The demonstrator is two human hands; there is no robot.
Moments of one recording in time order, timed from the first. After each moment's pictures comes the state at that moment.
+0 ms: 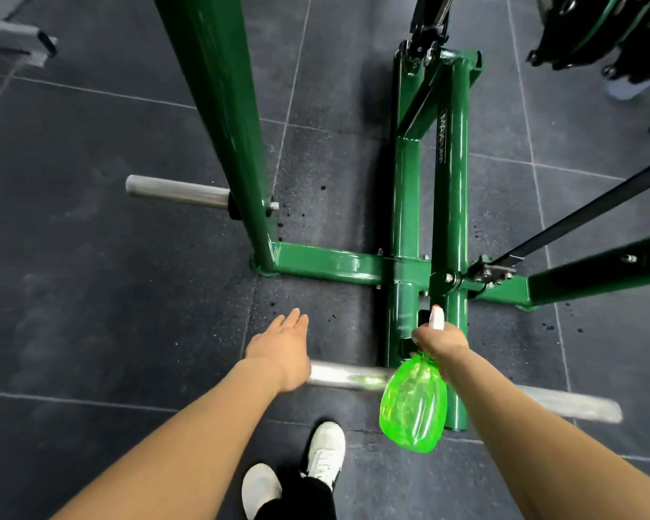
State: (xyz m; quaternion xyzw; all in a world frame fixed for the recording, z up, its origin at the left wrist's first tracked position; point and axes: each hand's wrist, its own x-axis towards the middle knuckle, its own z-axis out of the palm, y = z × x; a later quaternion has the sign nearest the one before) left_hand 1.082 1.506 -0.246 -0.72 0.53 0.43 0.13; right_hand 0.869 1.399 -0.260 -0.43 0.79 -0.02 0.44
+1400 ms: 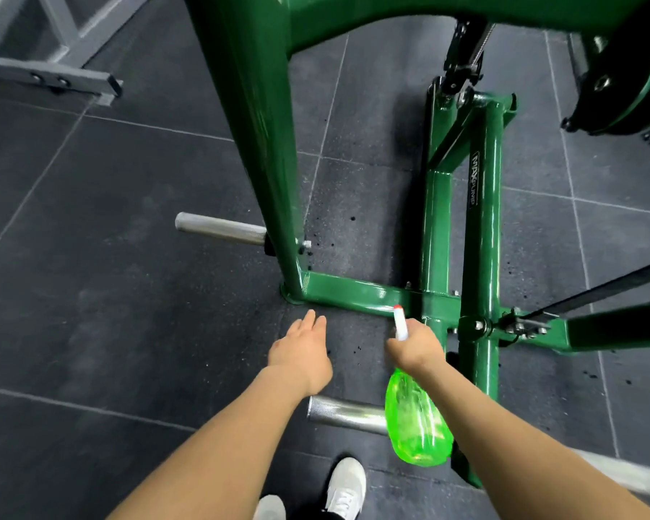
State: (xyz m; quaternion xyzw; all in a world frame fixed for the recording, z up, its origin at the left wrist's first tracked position) left_hand 1.108 1.468 -0.215 -0.77 0.49 0.41 0.09; right_hand 0.958 1.375 -0.225 -0.65 0.64 0.12 0.40
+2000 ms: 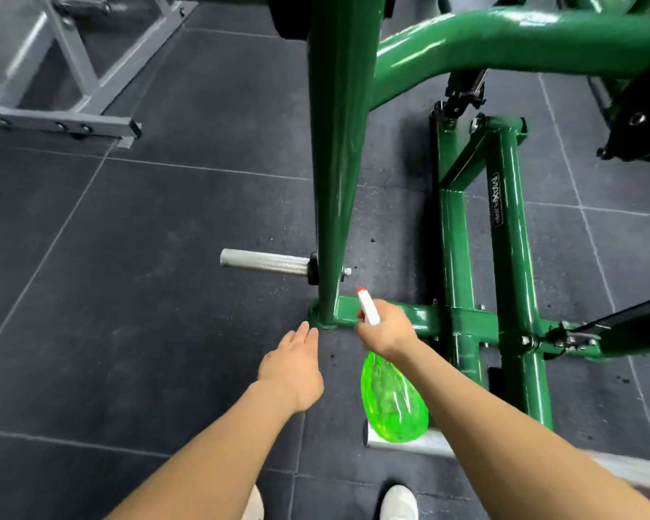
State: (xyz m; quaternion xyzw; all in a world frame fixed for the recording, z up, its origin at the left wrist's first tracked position) left_hand 1.215 1.504 -0.191 -0.76 0.51 0.38 0.11; right_hand 1.096 1.397 -0.187 -0.69 0.59 0.04 0.43
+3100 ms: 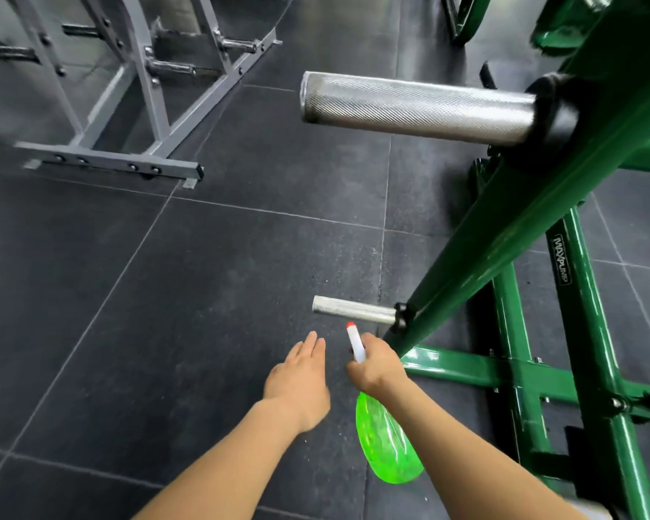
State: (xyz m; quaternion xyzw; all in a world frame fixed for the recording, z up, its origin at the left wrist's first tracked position) left_hand 1.393 1.559 -0.122 -0.78 0.53 0.33 0.05; right_hand 1.288 1.473 -0.145 -0.72 0.56 0.08 0.40
